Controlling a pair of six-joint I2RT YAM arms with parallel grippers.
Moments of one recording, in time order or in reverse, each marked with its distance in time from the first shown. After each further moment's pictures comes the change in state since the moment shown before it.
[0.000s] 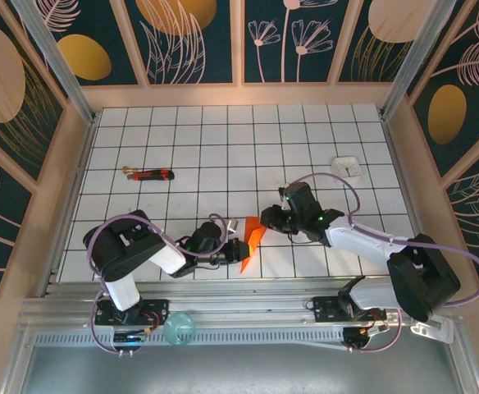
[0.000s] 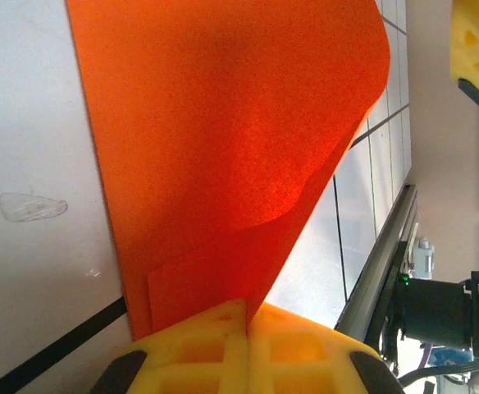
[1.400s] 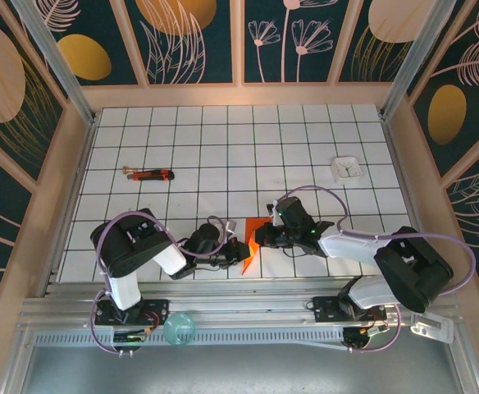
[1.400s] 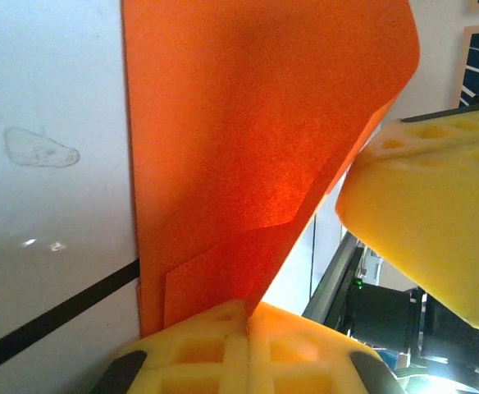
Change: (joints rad) left arm 0.003 0.055 -0.022 0.114 0.046 -0.188; right arm 0.100 0.071 -0.110 0.171 -0.085 -0.016
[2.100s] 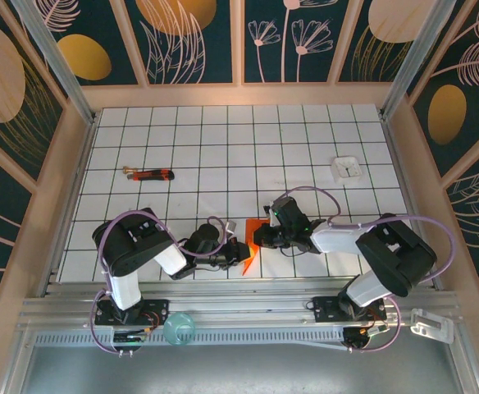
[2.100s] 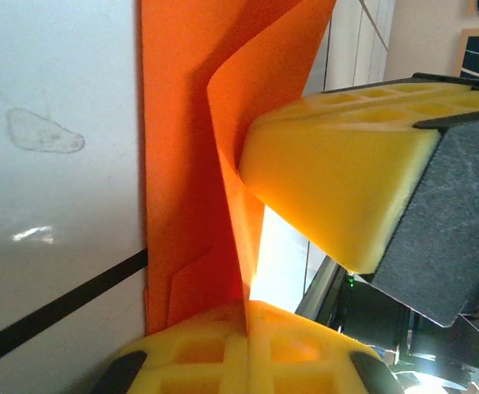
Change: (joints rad) left arm 0.002 0.015 -0.002 0.021 0.018 -0.037; right arm -0.015 0.135 0.017 0.059 -0.007 -0.033
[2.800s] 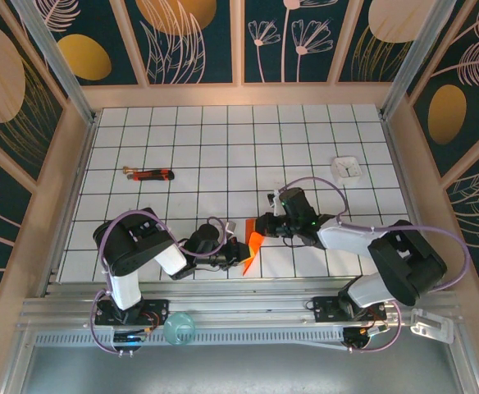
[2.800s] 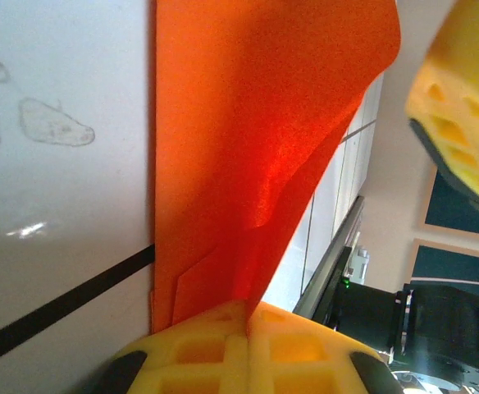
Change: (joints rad) left arm 0.000 0.004 -0.002 0.006 0.002 -0.024; right arm -0.069 -0.087 0.029 0.001 -0.038 -0.053
